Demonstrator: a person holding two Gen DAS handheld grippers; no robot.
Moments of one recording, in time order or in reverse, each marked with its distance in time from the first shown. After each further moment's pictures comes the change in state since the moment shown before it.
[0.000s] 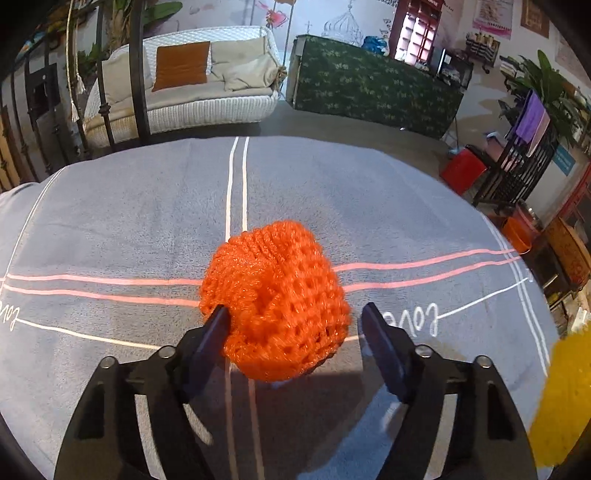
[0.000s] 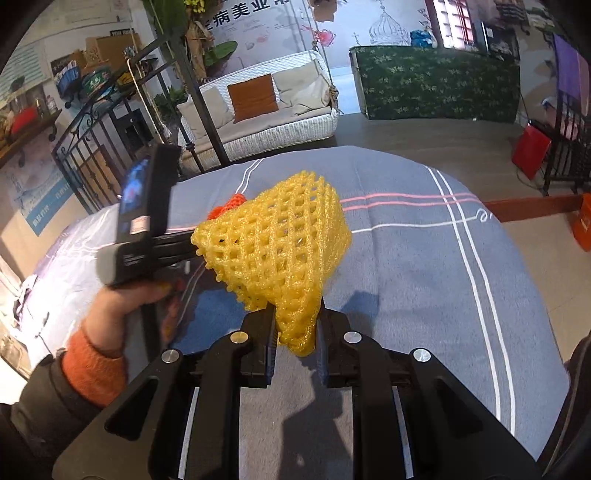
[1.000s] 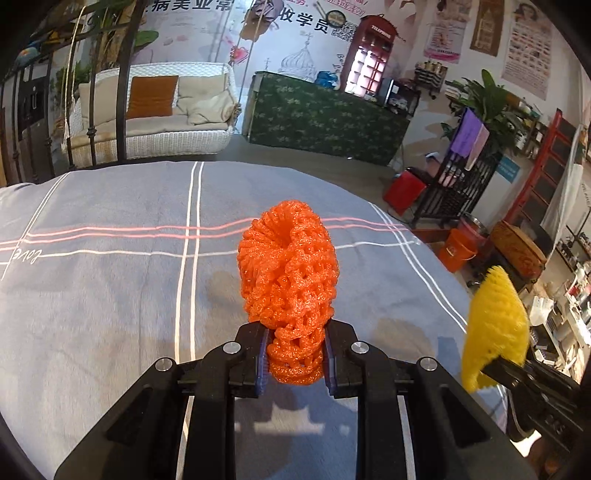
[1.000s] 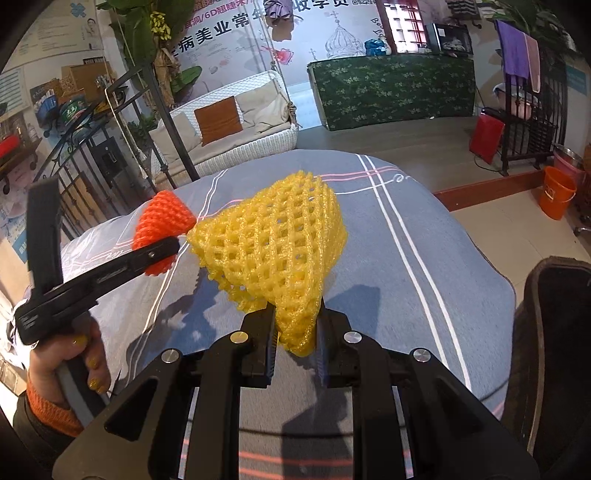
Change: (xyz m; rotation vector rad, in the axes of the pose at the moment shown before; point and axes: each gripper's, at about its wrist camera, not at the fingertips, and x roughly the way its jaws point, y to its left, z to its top) left arm -0.113 -0.041 -0.076 0.028 -0.152 -0.192; right arm -0.079 -0.023 -0.068 0.096 -0.091 -0.110
